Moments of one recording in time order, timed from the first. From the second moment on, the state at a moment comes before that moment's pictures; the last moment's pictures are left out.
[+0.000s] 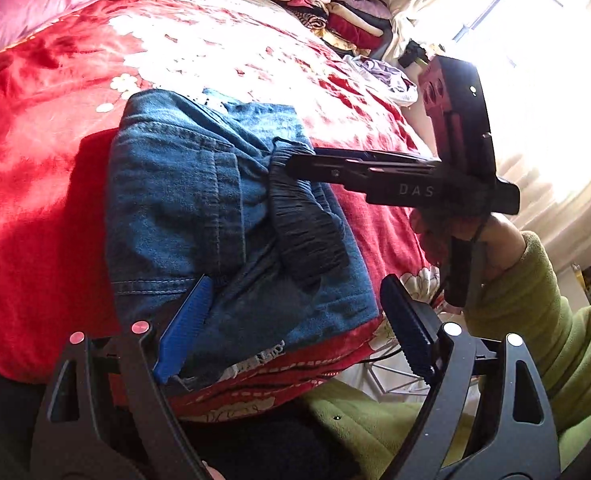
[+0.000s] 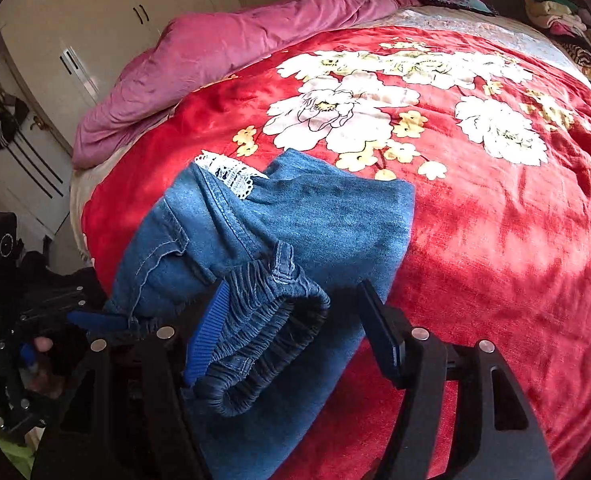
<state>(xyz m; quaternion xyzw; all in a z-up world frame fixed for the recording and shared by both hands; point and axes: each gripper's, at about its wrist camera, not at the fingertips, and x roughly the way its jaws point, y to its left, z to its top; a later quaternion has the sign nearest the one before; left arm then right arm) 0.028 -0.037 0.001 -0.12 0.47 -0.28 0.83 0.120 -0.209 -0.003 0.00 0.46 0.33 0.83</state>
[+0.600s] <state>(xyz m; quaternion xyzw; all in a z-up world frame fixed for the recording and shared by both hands) 0.032 0.012 0.040 -0.09 0.42 -0.19 0.88 0.021 -0.224 0.064 -0.06 0.33 0.35 0.87</state>
